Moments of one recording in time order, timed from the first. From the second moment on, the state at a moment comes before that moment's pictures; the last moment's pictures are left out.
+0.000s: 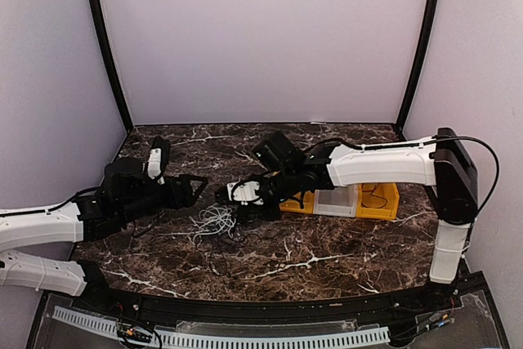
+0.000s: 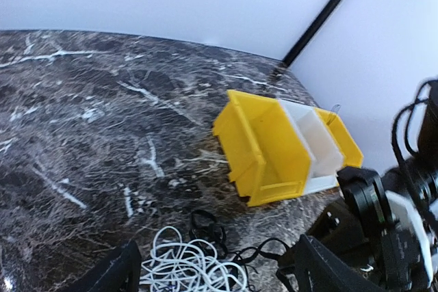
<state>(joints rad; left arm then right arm) -0.74 1.01 0.50 0.14 -0.10 -0.58 1.03 1.93 1.44 -0.39 -0.30 -0.80</state>
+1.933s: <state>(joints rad) -1.02 1.70 0.38 1.21 -0.25 -0.05 0.87 1.79 2.16 -0.68 -0.76 -0.37</state>
